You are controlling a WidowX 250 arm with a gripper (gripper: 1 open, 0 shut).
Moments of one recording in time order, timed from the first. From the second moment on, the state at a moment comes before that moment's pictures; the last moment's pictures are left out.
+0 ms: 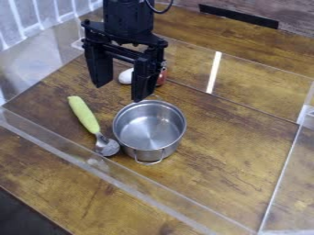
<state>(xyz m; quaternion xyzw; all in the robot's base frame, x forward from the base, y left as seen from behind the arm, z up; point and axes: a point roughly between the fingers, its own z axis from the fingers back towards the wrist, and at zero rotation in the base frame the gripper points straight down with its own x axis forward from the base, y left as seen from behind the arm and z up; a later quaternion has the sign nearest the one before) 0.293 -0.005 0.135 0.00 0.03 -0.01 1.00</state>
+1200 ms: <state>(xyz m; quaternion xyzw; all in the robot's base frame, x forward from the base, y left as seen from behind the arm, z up) 0.286 0.051 0.107 -0.02 0.05 0.33 0.94</state>
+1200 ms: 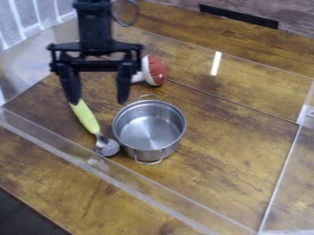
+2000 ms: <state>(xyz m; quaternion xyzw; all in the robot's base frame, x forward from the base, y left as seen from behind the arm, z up) 0.293 0.067 0.056 -0.04 0.04 0.47 0.88</state>
